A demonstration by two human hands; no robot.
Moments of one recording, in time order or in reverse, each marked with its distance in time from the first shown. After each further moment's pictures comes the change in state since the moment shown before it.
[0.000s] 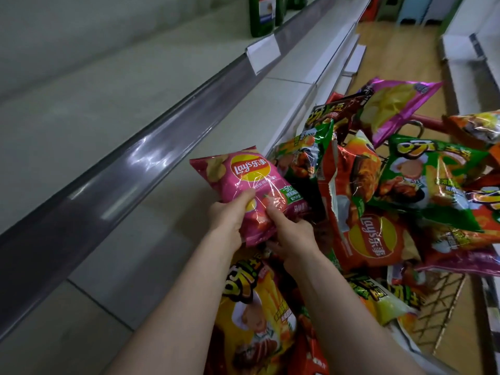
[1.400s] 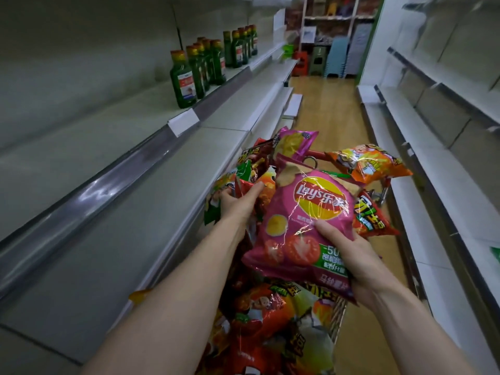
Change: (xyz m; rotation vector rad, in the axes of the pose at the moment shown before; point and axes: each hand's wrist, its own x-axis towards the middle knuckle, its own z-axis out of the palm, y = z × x) left_hand -0.091 0.001 0.125 0.229 -0.224 0.236; right_hand -0.109 -0.068 -0.204 0.043 -0.075 -0.301
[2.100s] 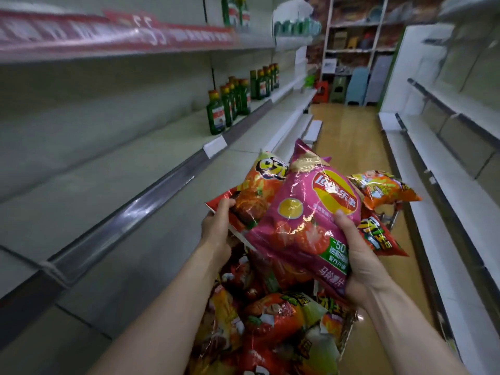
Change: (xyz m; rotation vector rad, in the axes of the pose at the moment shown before) left_hand -0.059 0.018 -0.070 -0.358 0.017 0.050; right_hand -0.037 -0.025 0.024 0.256 -0.155 -0.033
